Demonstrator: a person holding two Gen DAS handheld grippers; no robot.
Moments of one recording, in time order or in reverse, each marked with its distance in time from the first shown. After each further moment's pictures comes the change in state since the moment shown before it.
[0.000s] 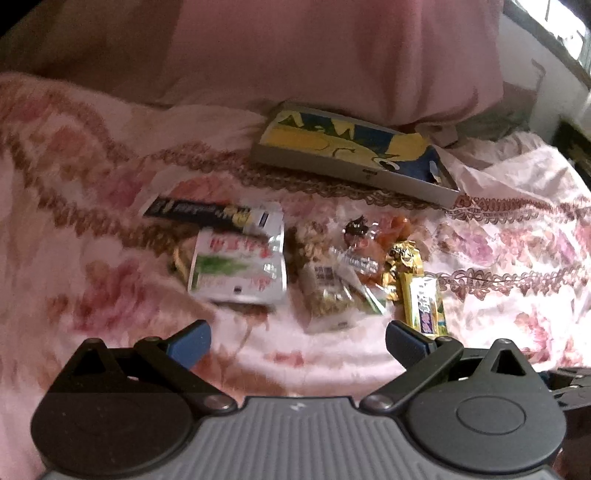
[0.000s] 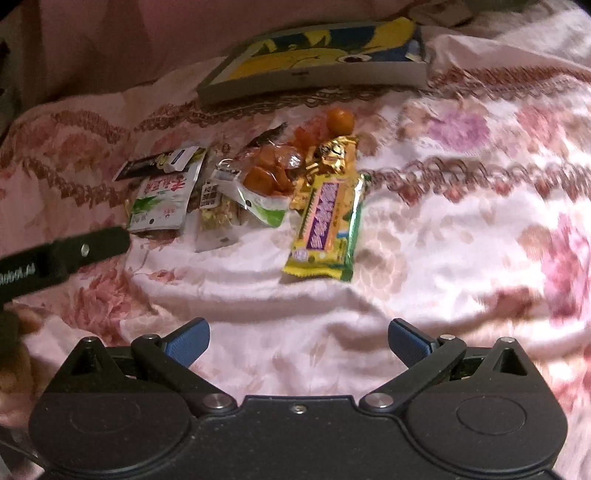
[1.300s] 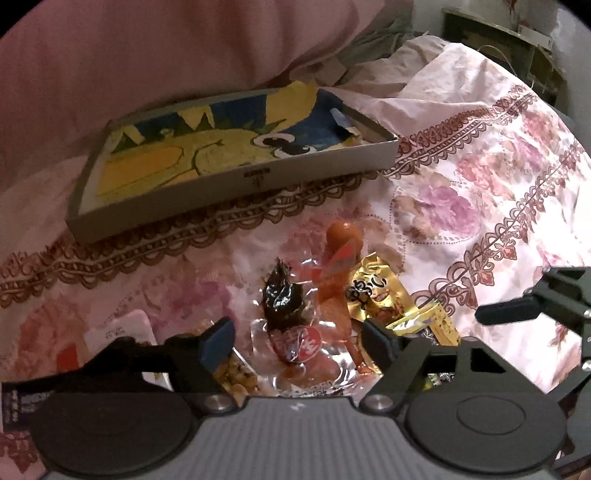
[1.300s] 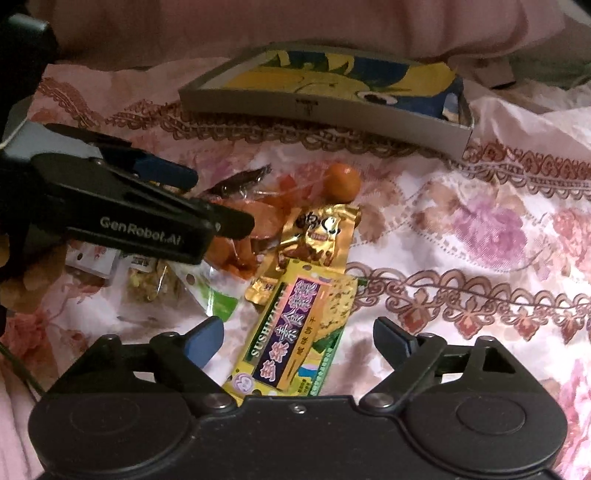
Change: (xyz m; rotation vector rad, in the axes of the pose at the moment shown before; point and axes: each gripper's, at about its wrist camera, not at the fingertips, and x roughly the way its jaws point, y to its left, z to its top) left arm 0.160 -0.057 0.078 0.448 0.088 -0.256; right arm 0.073 -0.004 0.062 -0.179 -0.078 -0.108
